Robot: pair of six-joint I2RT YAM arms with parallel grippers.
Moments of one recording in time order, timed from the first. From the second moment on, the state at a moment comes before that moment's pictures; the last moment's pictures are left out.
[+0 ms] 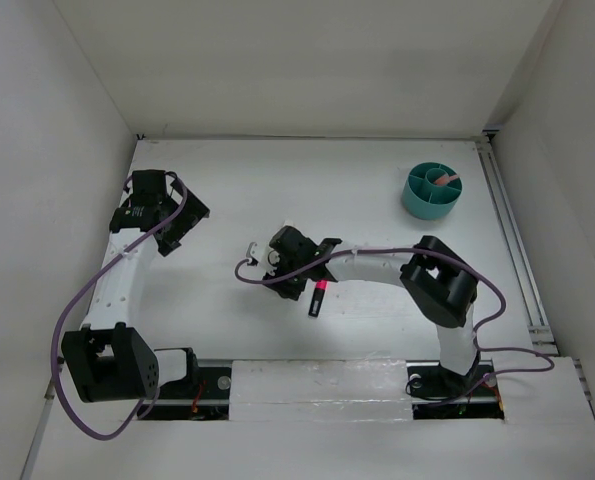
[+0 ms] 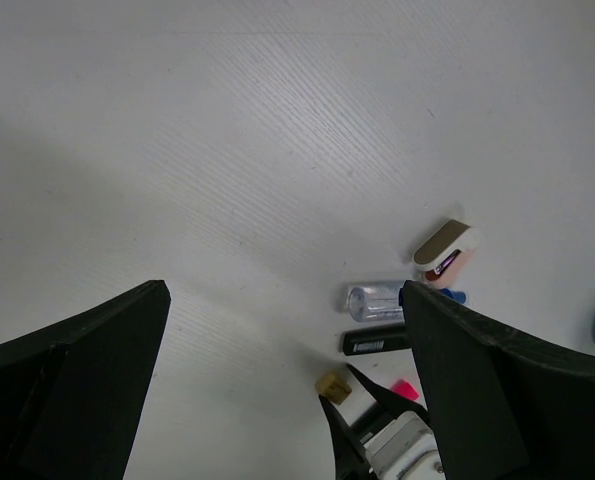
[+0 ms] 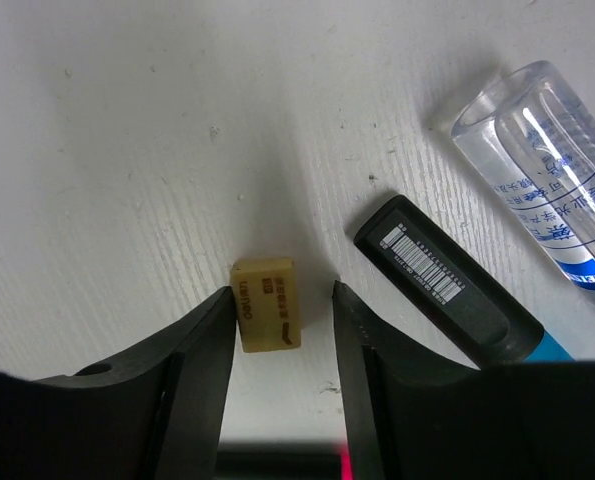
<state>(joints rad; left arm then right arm) 0.04 1.25 1.10 -0.77 0.00 -0.73 0.98 1.96 1.30 -0.32 -0.17 -0.27</state>
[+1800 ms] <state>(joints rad) 0.04 1.25 1.07 -0.71 0.08 -0.68 -0.04 1.75 1.64 -0.33 0.14 0.28</state>
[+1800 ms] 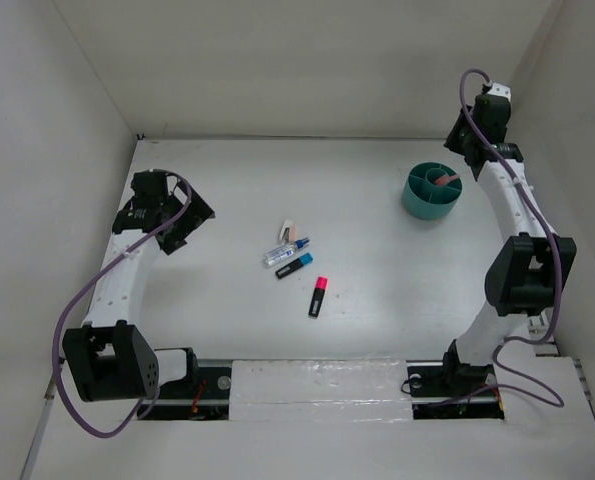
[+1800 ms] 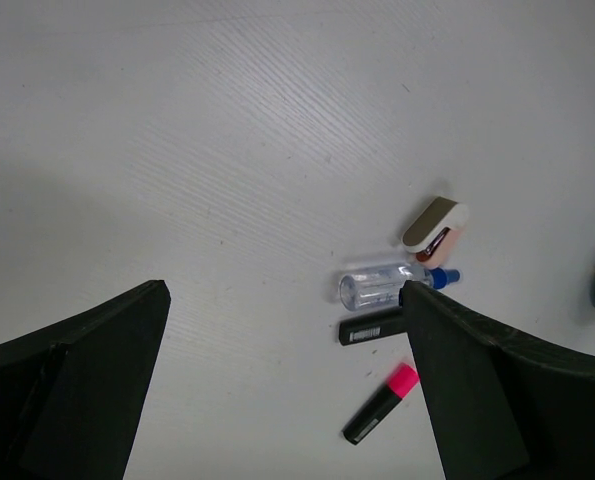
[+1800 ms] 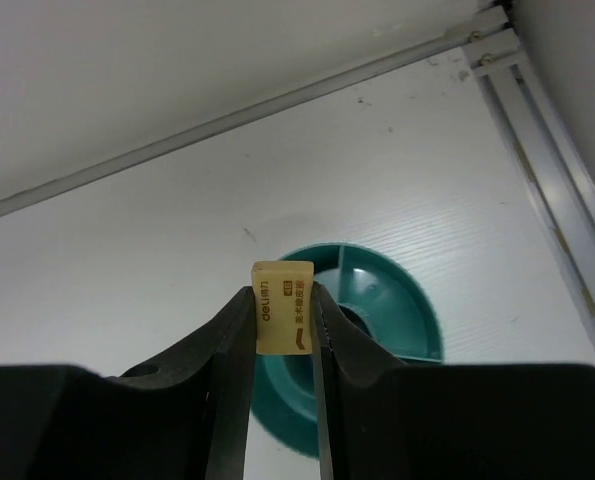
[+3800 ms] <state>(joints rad) 0.01 1.29 1.07 -0.70 0.13 -0.66 -0.20 1.95 1.62 -0.44 -0.09 0.20</state>
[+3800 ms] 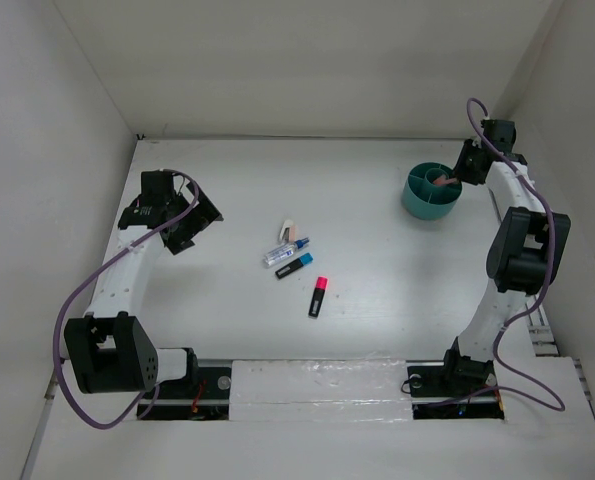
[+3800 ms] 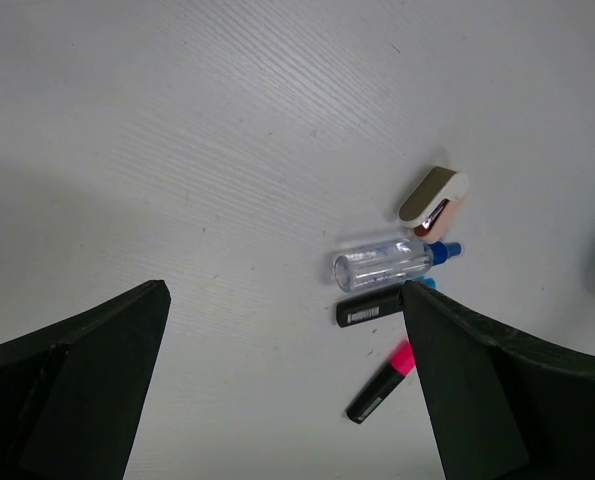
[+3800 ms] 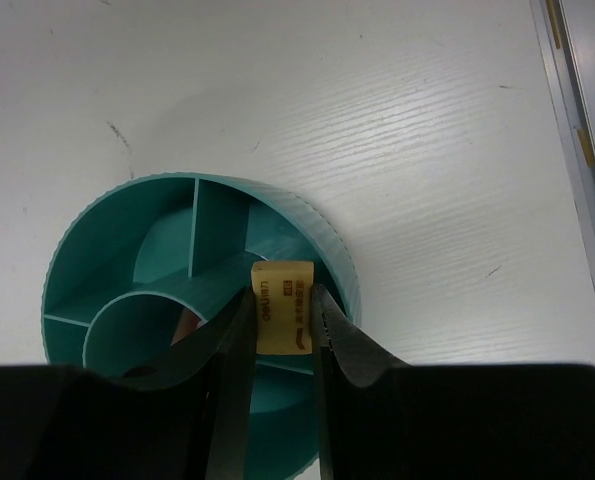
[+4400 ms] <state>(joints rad) 0.01 1.29 1.07 -0.70 0.14 -0.66 -0.20 1.95 1.62 -0.44 -0.09 0.19</state>
